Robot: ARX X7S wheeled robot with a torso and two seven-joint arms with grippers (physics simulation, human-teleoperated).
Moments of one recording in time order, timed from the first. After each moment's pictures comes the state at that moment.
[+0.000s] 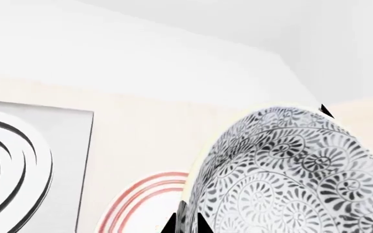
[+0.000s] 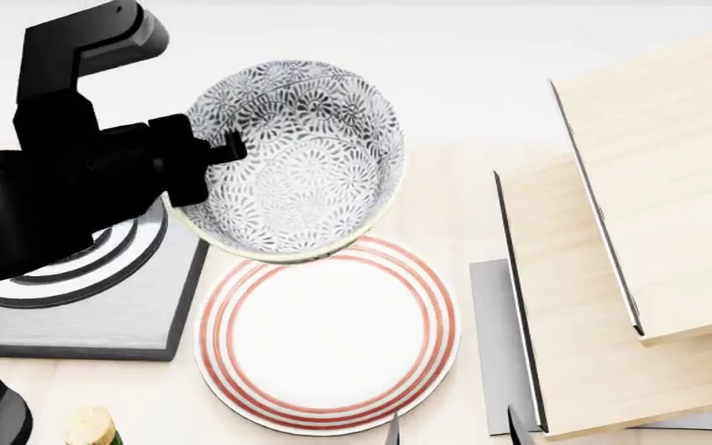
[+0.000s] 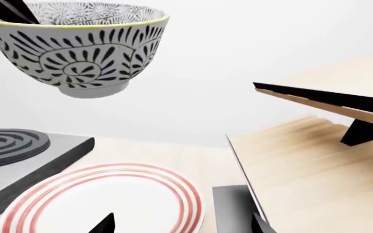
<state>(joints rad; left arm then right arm) -1.21 -0.16 0.18 -0.39 -1.05 -1.13 -0.51 0.02 0.34 -0.44 -0.14 0.18 -0.11 0.41</state>
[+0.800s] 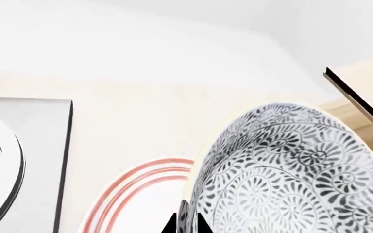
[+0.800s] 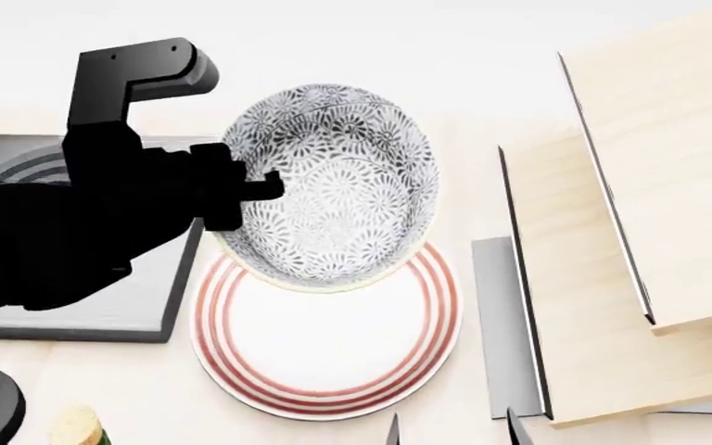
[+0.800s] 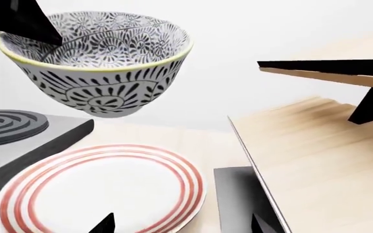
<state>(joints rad) -1.17 -0.15 0.33 -0.38 -1.00 -1.02 -0.41 0.02 0.35 -0.45 -0.13 0.18 -0.11 0.42</state>
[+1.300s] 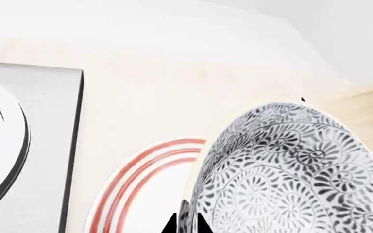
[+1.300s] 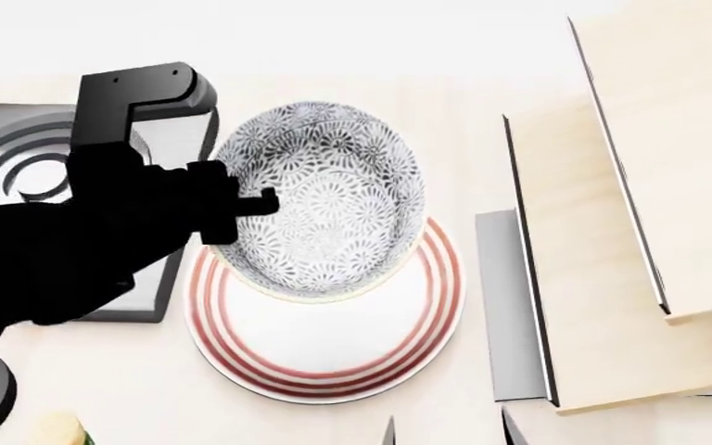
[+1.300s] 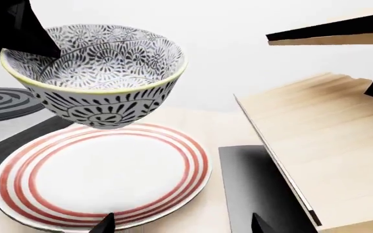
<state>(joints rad) -1.14 -0.16 0.37 -0.43 -0.96 -0.95 -0.37 0.04 0.34 -0.46 -0.10 0.18 -0.12 0.42</state>
